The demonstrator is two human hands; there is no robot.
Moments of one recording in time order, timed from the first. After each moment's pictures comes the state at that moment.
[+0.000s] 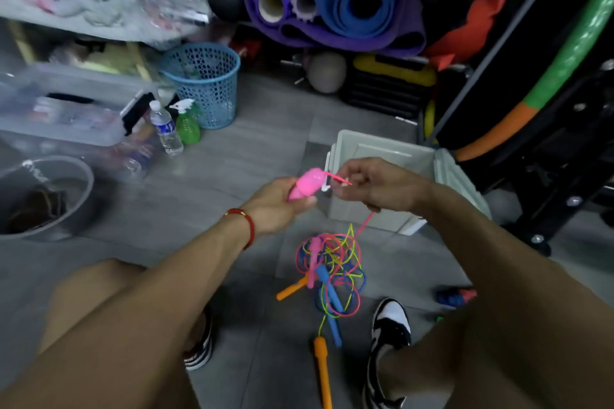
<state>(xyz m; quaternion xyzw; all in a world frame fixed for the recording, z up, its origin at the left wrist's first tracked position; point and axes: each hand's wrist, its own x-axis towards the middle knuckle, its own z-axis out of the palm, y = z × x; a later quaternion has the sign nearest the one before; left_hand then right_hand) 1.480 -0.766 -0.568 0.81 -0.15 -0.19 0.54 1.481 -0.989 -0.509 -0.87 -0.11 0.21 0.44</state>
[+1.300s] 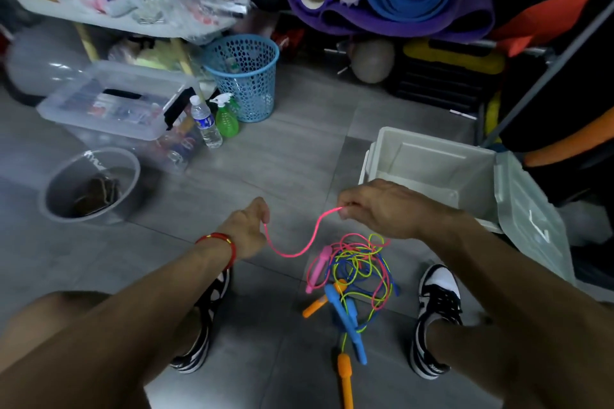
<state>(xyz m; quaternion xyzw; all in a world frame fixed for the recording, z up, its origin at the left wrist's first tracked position) 1.486 -0.702 -0.601 0.94 0.04 -0.22 0.27 1.520 -0.976 -0.551 -0.92 -0.32 0.16 0.14</state>
